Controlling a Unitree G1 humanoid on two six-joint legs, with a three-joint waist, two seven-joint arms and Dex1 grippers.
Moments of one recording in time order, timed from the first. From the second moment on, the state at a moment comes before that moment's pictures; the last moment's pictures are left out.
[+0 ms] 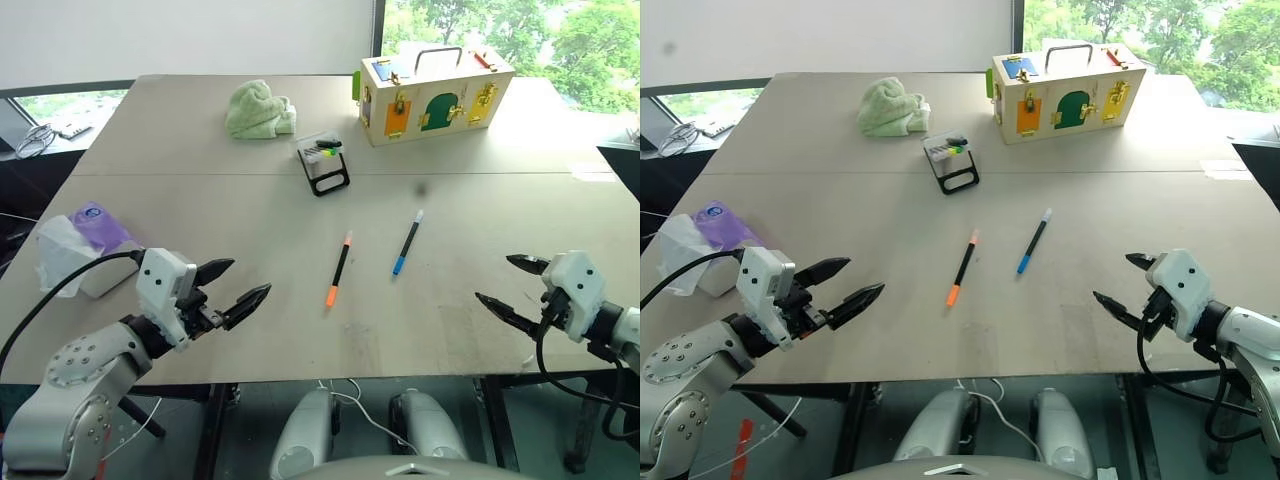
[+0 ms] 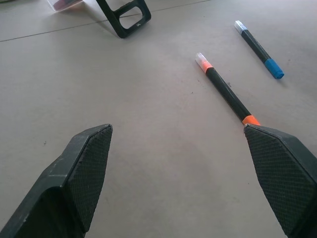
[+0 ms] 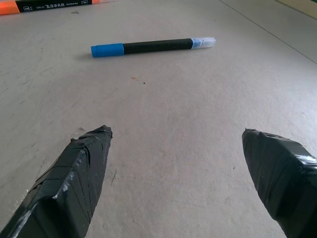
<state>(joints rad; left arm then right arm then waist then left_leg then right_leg) 0.24 0.66 0.42 -0.58 -0.62 0.60 -0.68 0.18 -0.76 -0.27 -0.47 0.36 0.39 0.80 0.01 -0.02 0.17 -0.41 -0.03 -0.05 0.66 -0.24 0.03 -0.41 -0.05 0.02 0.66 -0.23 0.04</state>
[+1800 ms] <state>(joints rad) -0.93 0.41 0.12 0.05 -0.88 1.20 -0.33 0.05 -0.76 -0.13 -0.60 0.47 0.30 0.91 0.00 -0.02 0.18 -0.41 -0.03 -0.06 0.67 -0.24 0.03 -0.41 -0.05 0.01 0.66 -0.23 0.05</state>
